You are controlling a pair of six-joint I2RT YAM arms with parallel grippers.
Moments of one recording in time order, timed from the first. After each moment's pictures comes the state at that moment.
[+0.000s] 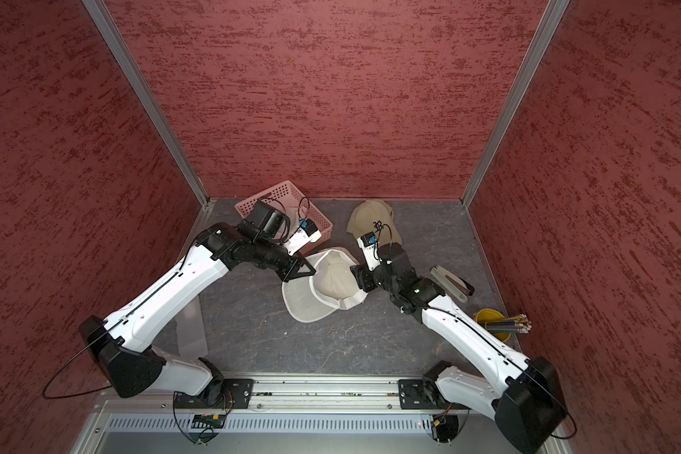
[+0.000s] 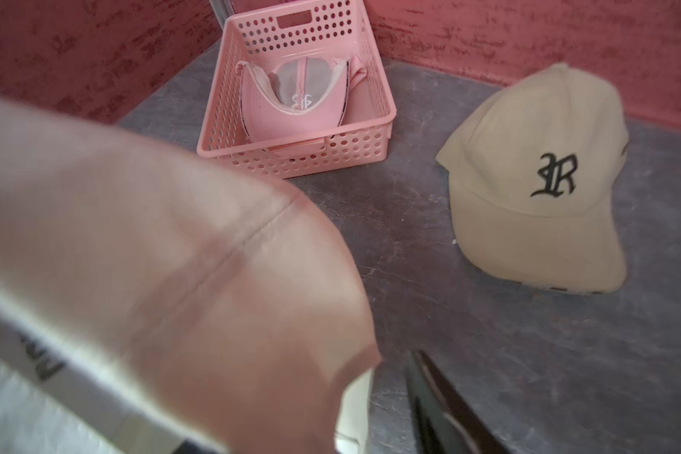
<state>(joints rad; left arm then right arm) -0.64 1.45 1.54 -1.08 0.50 0.07 0.57 1.15 0.83 -0.28 -0.06 0.12</state>
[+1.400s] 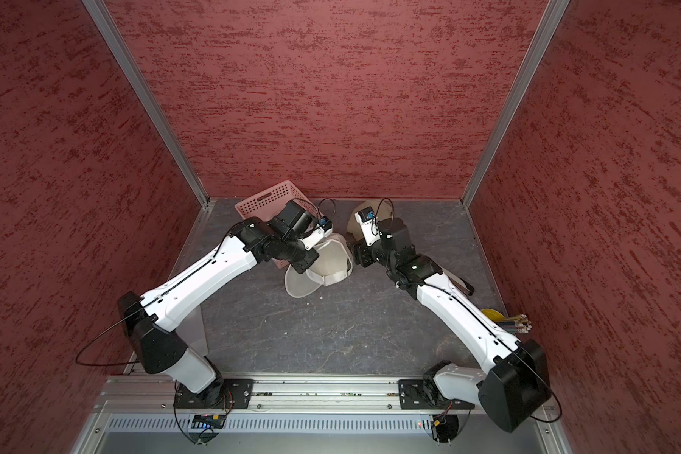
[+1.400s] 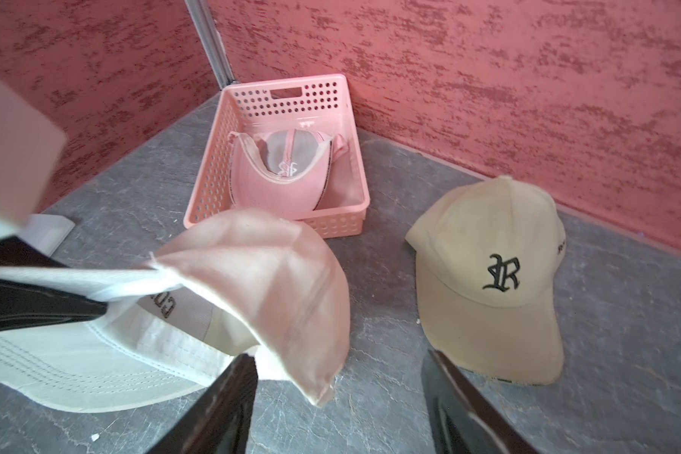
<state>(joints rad) -0.73 1.62 1.68 -1.10 -0.04 0.13 0.52 1.26 1.06 -0.27 -0.13 0.00</state>
